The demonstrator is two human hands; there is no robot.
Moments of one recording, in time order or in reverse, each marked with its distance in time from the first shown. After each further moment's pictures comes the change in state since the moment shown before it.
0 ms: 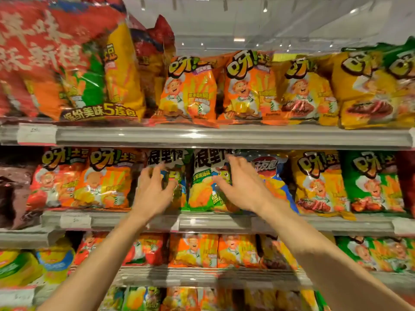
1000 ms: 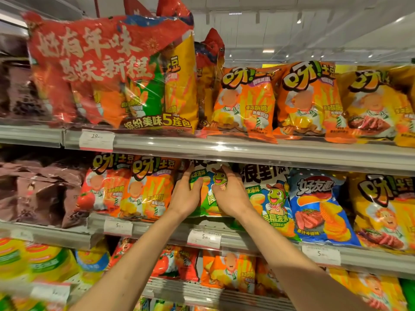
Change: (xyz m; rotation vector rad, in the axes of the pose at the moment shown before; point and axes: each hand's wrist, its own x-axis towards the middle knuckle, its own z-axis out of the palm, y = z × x) left_hand 0.037 -0.029 -0.014 -0.382 0.006 -0.067; right_hand 0.067 -0.099 0.087 0.490 -0.037 0.165
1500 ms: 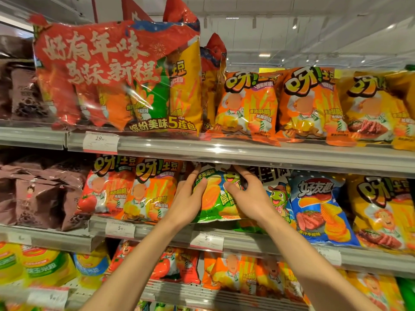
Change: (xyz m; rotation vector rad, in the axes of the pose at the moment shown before) left_hand -0.019 0.003 -0.015 -0.077 -0.110 0.040; right_hand -0.021 0.002 -0.035 0.164 0.034 -0.014
